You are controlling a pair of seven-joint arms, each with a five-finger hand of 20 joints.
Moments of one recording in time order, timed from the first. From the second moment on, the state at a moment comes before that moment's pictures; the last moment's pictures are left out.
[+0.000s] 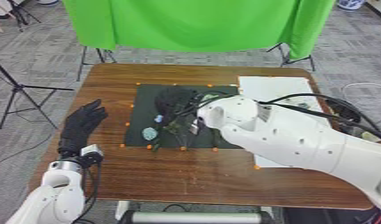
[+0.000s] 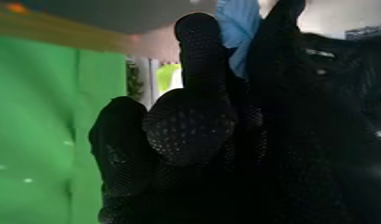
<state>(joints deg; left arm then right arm) 110.9 -59.3 -90.3 -102.7 49.3 10.0 14.3 -32.4 -58.9 8.2 -88.0 -114.7 -0.8 0.0</state>
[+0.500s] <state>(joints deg) 110.0 -59.2 -89.9 -102.3 49.3 9.8 14.3 -33.3 -59.8 8.1 -84.9 -116.4 -2.5 2.0</state>
